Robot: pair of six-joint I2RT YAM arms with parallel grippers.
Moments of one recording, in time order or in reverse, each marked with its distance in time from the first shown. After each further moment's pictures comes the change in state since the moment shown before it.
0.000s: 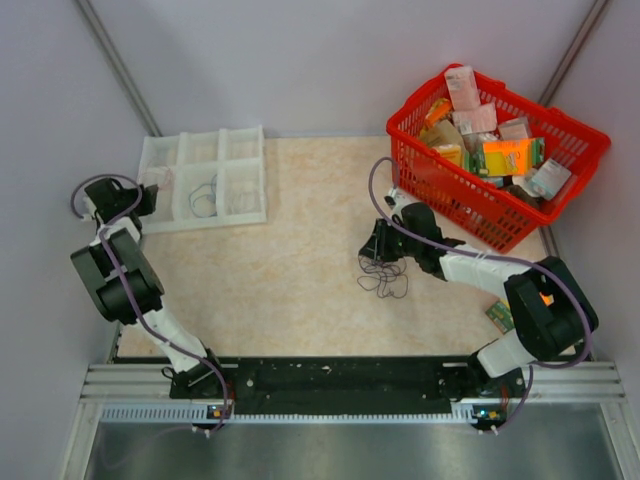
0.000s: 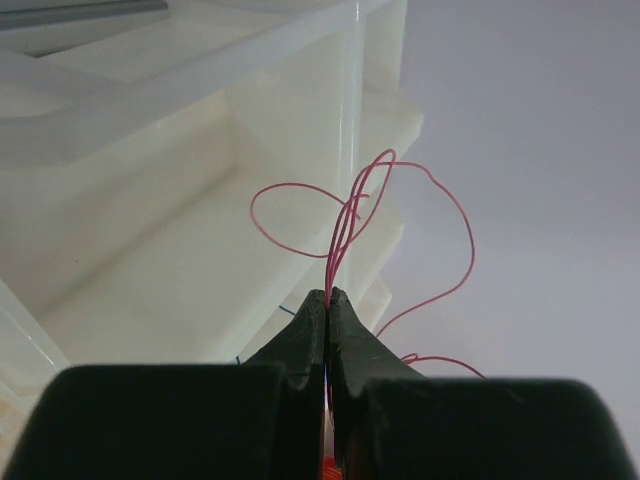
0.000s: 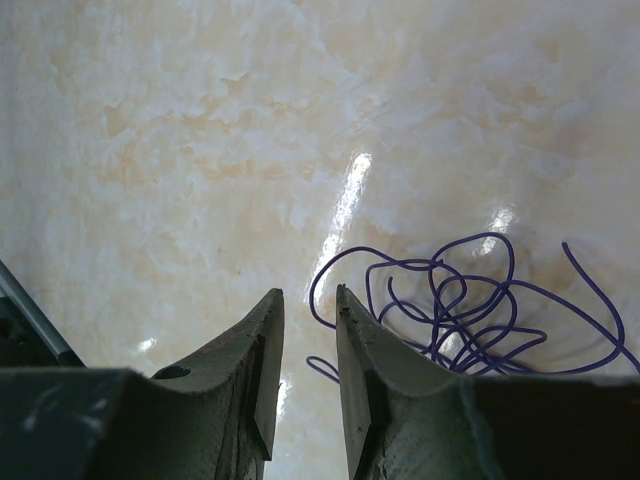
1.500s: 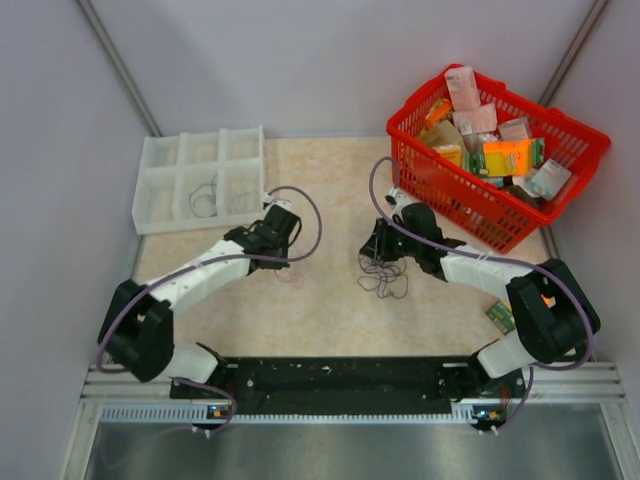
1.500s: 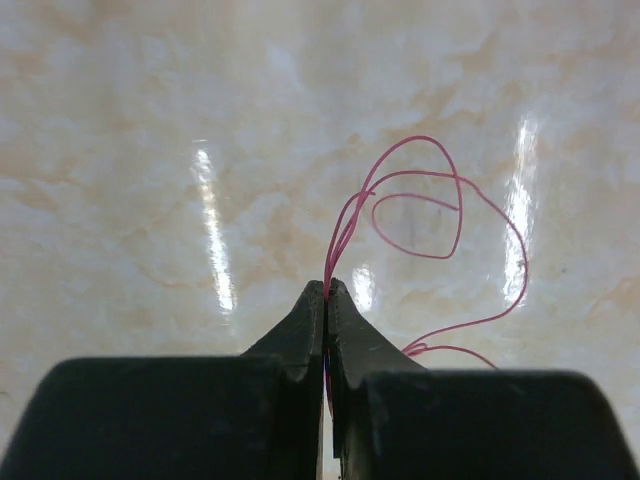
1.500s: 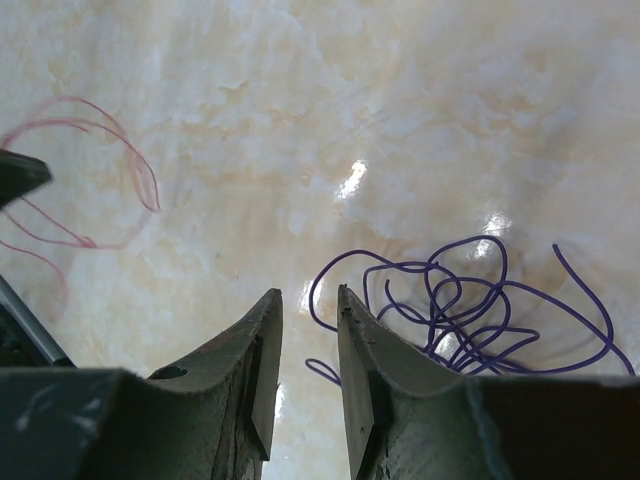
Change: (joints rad) left arm -1.189 -0.339 -0.190 -0.776 -0.660 0.945; right arm 0.006 -0.012 0.000 -0.005 0.028 -0.005
